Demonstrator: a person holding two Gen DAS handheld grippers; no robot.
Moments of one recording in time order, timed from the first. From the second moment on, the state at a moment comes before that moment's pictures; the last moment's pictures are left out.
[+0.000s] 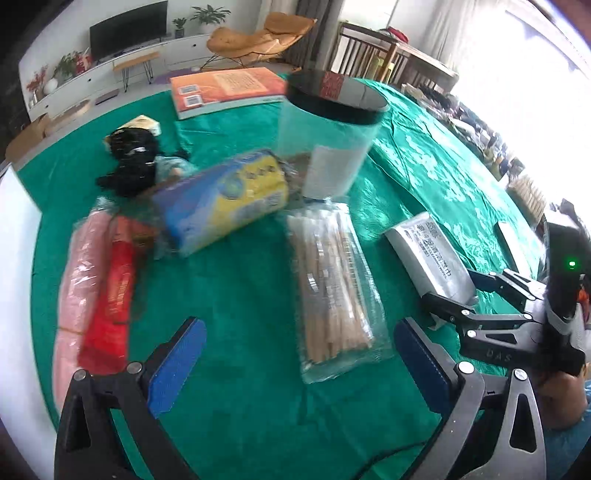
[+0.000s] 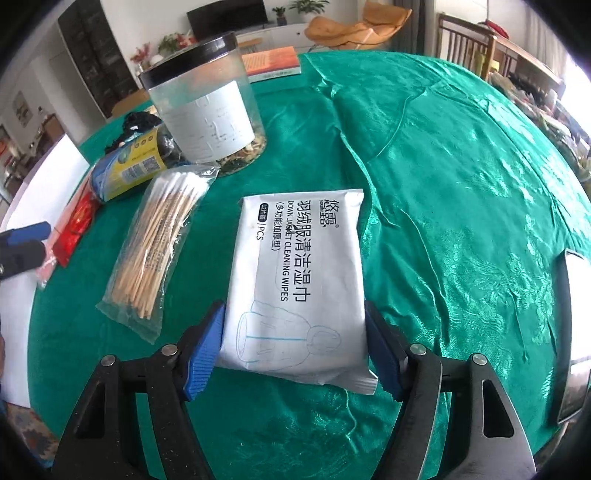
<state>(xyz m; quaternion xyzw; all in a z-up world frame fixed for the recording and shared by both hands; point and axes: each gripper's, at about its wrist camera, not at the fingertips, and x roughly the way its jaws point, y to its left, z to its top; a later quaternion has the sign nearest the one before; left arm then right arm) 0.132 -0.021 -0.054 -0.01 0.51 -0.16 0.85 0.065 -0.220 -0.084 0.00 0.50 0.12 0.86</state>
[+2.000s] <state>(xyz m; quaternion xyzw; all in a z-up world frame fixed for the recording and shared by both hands) 0.032 0.068 -0.090 -0.01 0.46 -0.06 0.89 0.050 -0.155 -0.081 0.01 0.40 0.07 0.91</state>
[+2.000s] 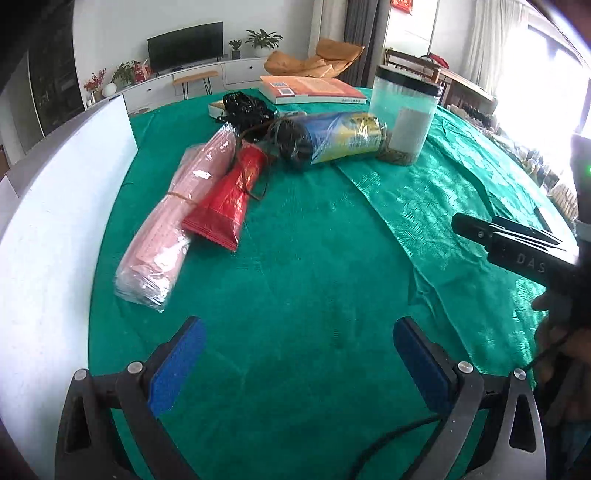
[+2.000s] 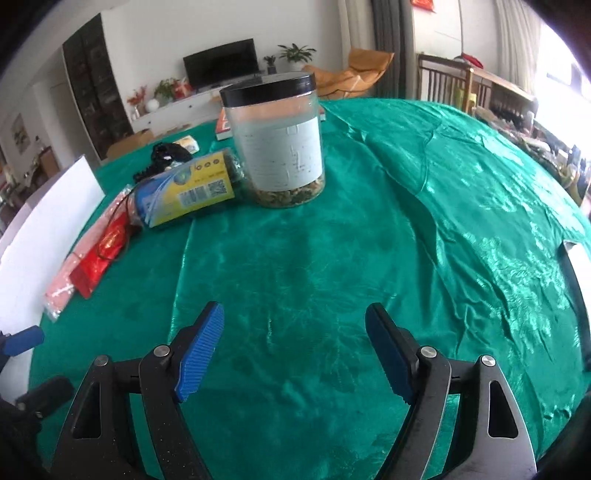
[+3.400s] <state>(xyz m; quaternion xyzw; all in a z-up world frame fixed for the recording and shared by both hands) 0.041 0.064 -0.105 0.02 0.45 -0.04 0.89 0.024 -0.138 -0.086 -0.03 0.43 0.07 0.90</state>
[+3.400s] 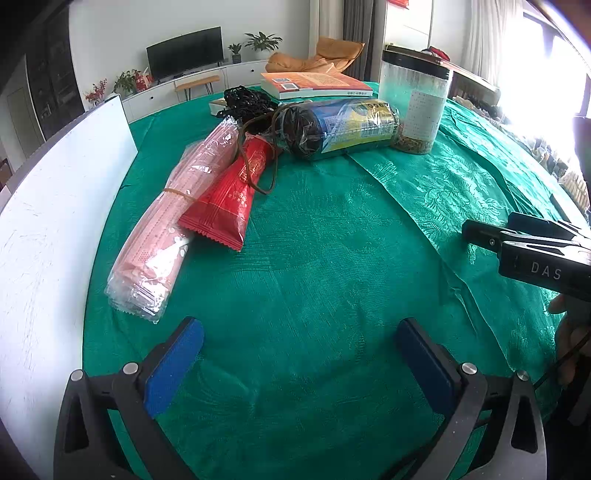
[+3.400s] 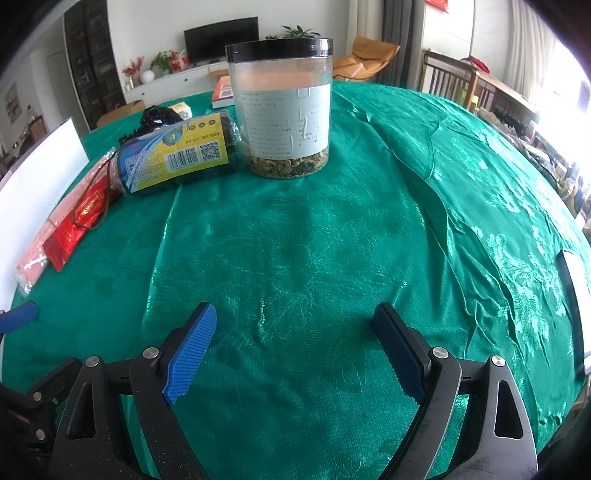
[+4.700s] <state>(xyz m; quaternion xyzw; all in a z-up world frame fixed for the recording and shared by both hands) 0.041 0.064 -0.105 0.02 0.45 -0.04 0.89 0.026 -0.139 -0.087 -0.03 0.43 0.07 0.90</state>
